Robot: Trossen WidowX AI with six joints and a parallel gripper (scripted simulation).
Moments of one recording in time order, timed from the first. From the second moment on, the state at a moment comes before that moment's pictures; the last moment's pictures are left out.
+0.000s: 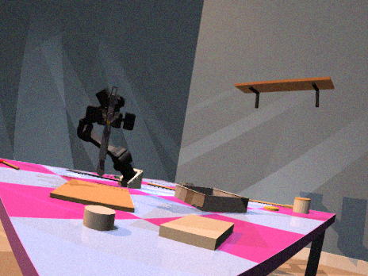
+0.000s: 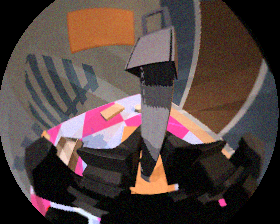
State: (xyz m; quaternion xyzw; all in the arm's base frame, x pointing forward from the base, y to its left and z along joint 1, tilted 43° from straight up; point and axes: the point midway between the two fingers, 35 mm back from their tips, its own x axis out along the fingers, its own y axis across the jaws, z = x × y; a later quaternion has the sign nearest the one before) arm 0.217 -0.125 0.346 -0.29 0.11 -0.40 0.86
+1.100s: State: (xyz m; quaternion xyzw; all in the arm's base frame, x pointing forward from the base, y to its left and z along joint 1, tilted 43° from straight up) arm 0.220 -0.128 0.341 -0.29 0.13 -0.40 0.86
